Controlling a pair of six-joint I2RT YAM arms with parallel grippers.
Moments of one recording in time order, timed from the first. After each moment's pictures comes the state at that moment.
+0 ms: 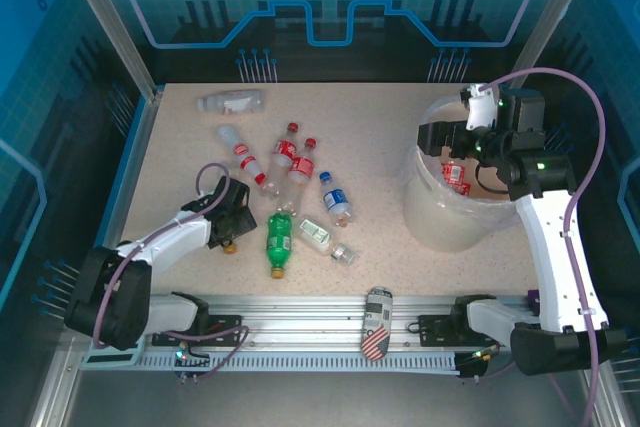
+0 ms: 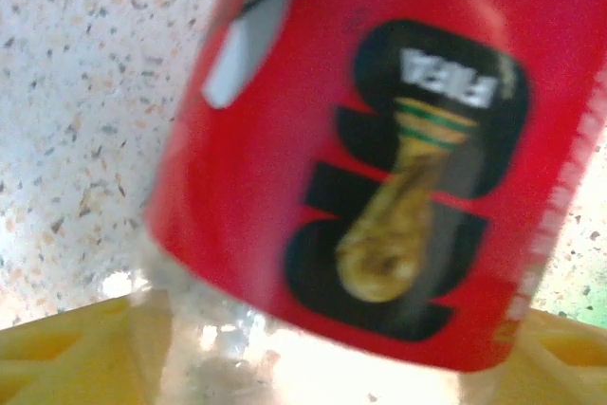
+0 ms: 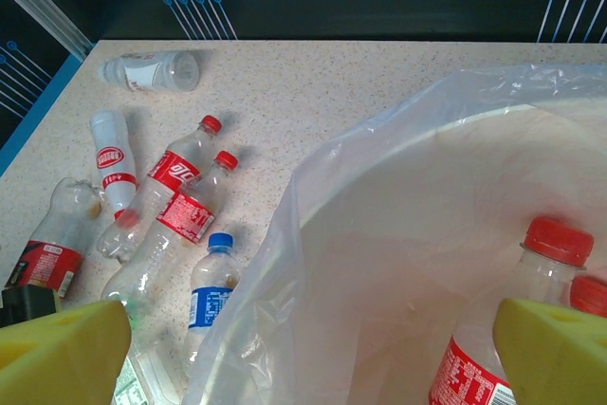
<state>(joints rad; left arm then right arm) -0.28 1.29 0.60 -0.53 -0.21 -0.80 0.06 1.14 1.43 -0.90 -0.32 0.09</state>
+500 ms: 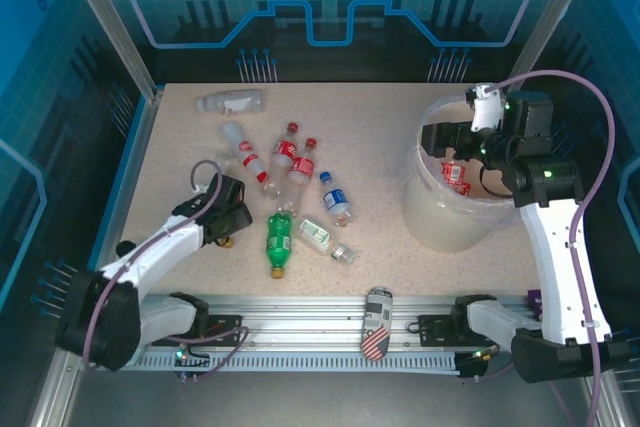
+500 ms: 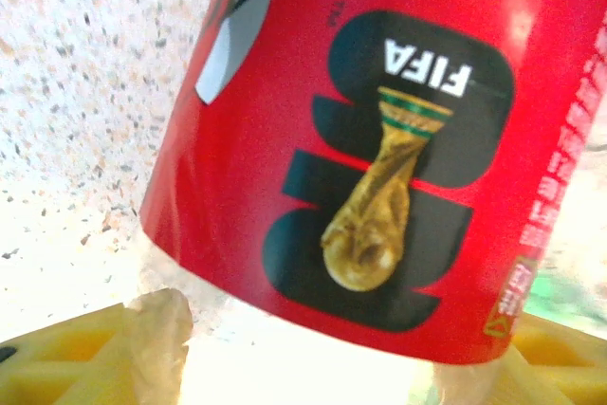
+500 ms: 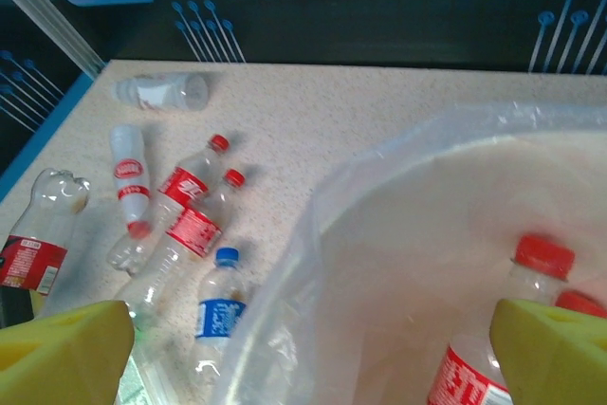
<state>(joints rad) -0.28 1.10 0.64 -0.60 -0.21 -0.79 0.07 1.11 1.49 -0.91 -0.32 0.09</state>
